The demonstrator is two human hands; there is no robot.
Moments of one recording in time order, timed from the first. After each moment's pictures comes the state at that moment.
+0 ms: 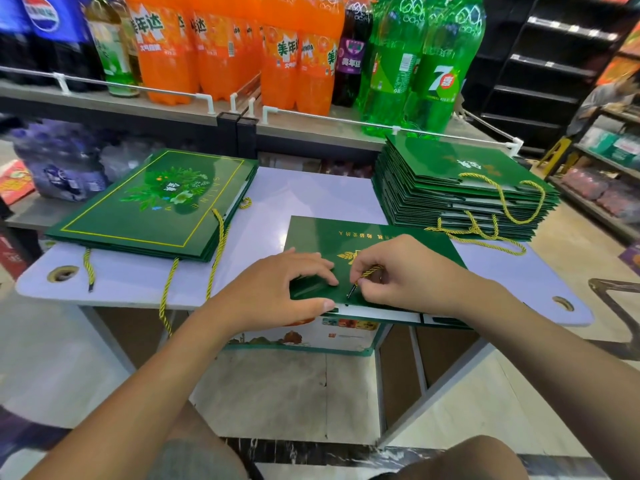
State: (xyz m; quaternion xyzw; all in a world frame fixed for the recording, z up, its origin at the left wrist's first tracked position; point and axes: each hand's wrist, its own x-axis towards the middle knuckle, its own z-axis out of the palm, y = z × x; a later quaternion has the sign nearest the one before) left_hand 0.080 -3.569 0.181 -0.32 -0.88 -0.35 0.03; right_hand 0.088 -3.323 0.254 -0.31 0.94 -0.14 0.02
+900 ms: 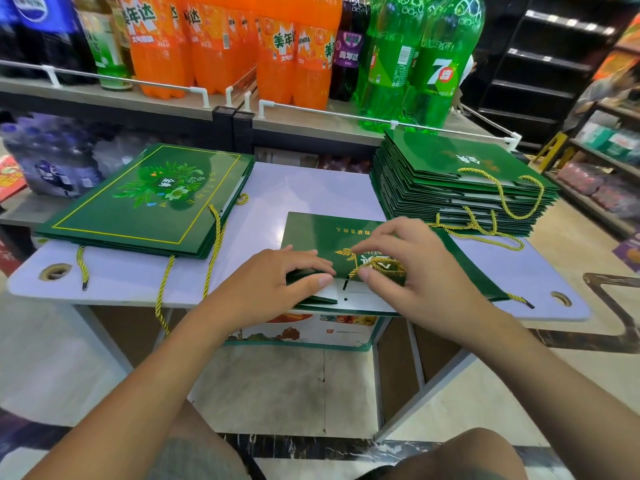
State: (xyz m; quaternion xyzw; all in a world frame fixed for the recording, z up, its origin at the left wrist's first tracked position) left_hand 0.077 -3.569 0.178 -0.29 -0.87 -0.41 0.03; right_hand 0.116 -3.316 0.242 -0.27 0.93 -0.18 -0.18
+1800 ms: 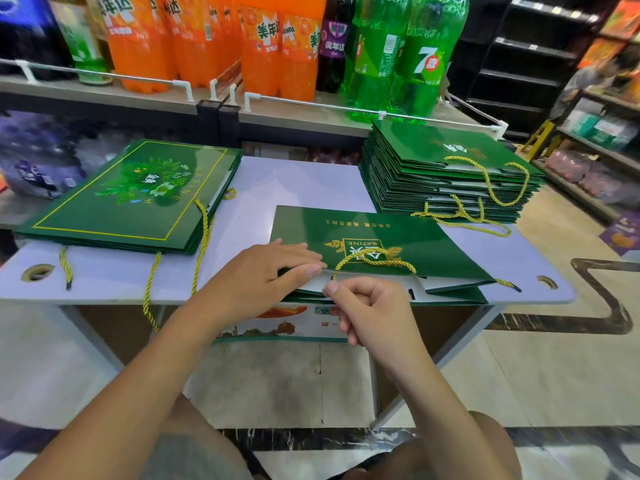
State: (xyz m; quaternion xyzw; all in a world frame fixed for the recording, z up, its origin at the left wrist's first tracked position) left_hand 0.072 -3.568 0.169 -0.31 -0.87 -0.38 0.04; right_hand 0.159 -3.369 0.191 0.02 0.78 -0.62 0.00
